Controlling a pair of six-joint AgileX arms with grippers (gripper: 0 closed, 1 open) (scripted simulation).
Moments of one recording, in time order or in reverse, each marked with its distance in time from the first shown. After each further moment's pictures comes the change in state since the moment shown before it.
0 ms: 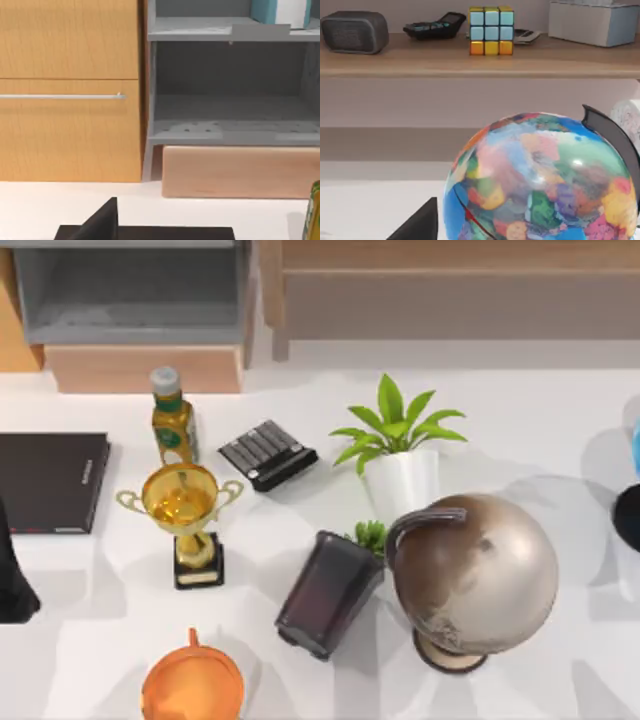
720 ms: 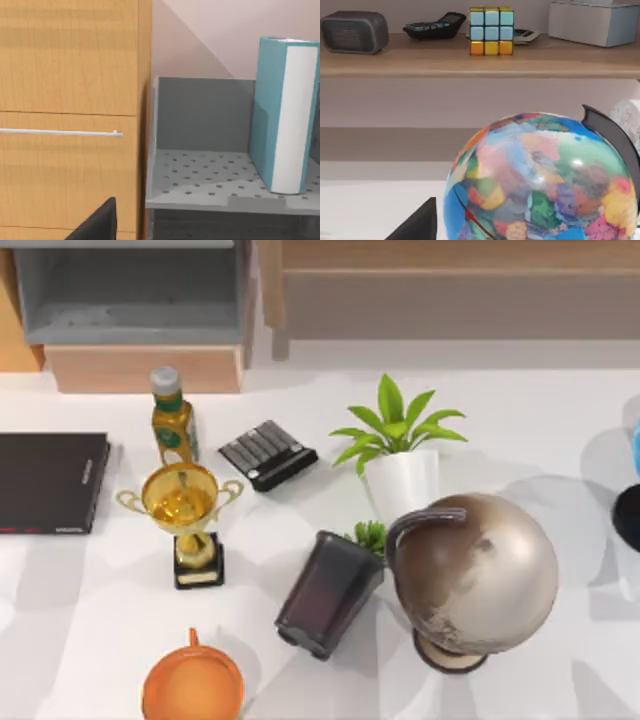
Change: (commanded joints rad) left arm -0.079 0.573 0.451 0.241 -0.097 -0.006; right arm 0.000 0.000 0.000 0.000 0.000 0.000
